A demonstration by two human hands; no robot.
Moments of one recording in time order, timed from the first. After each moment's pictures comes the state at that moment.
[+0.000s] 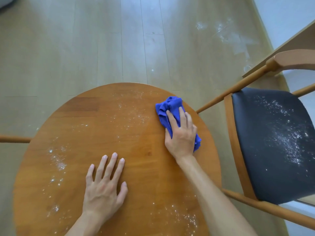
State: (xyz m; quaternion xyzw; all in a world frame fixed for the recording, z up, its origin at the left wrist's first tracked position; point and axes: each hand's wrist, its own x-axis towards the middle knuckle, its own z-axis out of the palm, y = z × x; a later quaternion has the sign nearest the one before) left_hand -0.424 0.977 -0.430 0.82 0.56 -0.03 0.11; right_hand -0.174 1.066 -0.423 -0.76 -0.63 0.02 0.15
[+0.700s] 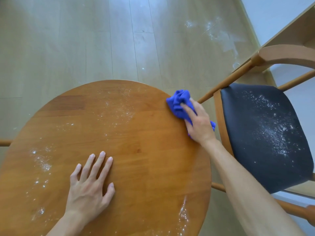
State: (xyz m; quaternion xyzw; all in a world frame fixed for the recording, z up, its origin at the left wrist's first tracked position) left_hand -0.432 0.980 -0.429 0.83 0.54 -0.04 0.13; right_hand -0.058 1.070 -0.424 -0.70 -0.70 0.07 0.15
